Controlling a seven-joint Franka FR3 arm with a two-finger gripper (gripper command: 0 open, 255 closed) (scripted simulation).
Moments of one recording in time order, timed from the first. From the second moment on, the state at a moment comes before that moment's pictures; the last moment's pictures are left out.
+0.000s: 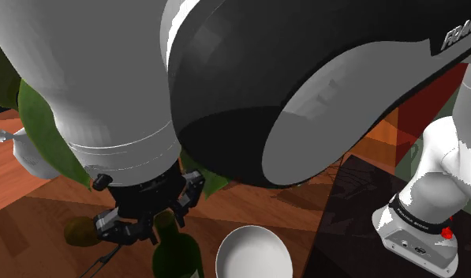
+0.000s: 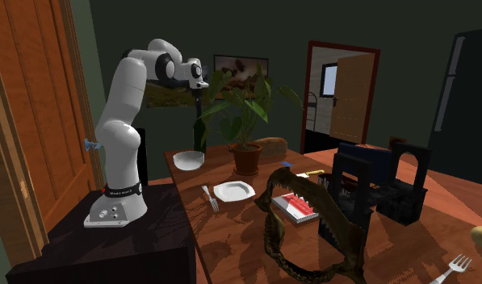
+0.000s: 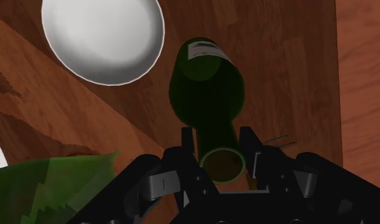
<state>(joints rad) 0.61 0.35 0.57 -1.47 -0.23 1.81 1.29</state>
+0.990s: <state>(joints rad) 0.60 0.36 0.57 -1.56 -0.24 1.91 1.30</state>
